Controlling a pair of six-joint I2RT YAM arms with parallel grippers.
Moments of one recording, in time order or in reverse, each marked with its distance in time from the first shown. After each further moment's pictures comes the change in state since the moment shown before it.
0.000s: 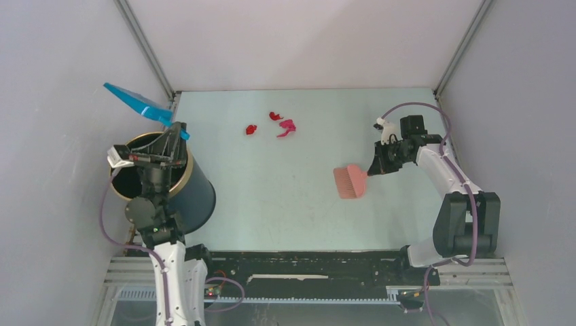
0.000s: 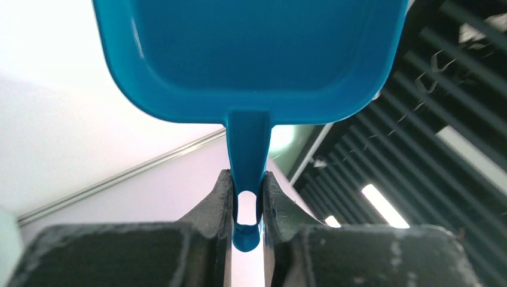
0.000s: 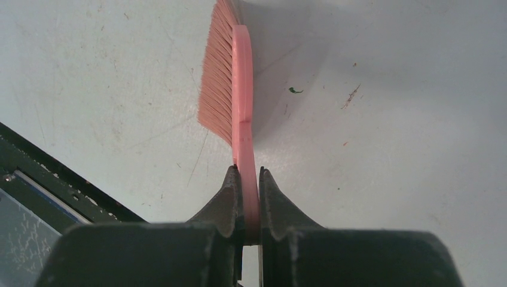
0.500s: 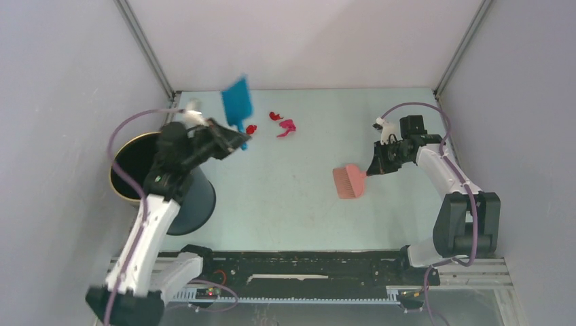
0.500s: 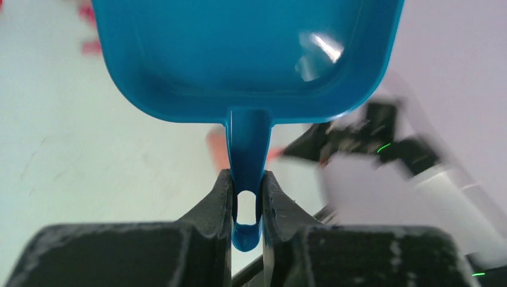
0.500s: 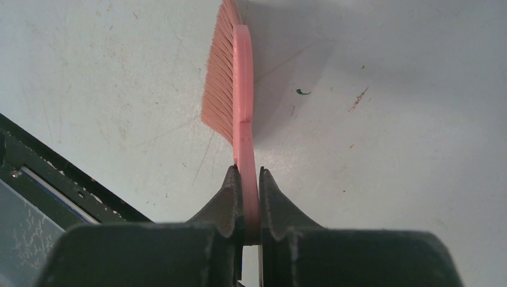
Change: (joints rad) left arm -0.421 0.342 0.498 -0.945 0.101 1.086; right arm 0.002 -0.001 0.000 0.000 -0.020 0.000
